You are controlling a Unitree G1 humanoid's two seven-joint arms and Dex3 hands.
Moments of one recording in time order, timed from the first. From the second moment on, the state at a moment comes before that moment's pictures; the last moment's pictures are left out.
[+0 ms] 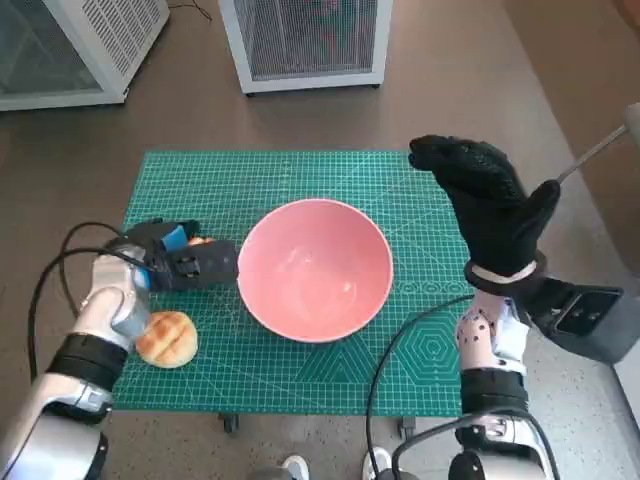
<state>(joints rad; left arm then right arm) -0.75 0.60 -0.46 0.80 0.71 0.22 -0.29 -0.70 -0.02 -0.26 0.62 0.54 -0.66 0.89</state>
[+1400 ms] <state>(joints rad) -0.54 0.66 -0.17 -0.05 0.66 0.25 -0.22 -0.69 -0.02 -0.25 0.59 0.55 -0.64 0.89</state>
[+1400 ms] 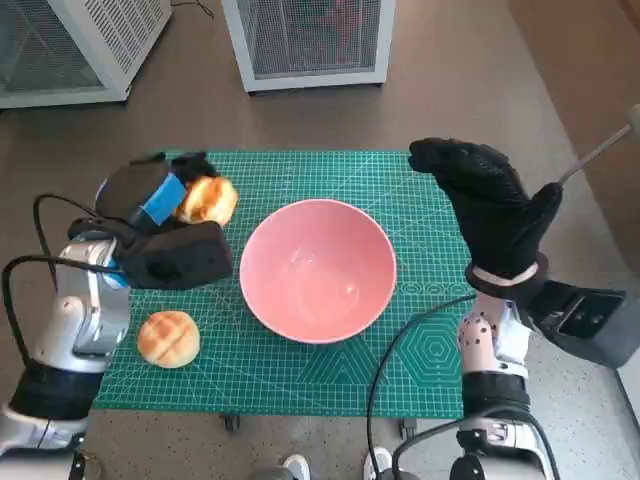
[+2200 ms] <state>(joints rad) -0.51 0.48 -0.28 -0.26 0.61 0.07 -0.33 -0.69 -0.03 -0.26 0.60 0.55 -0.62 0.91</state>
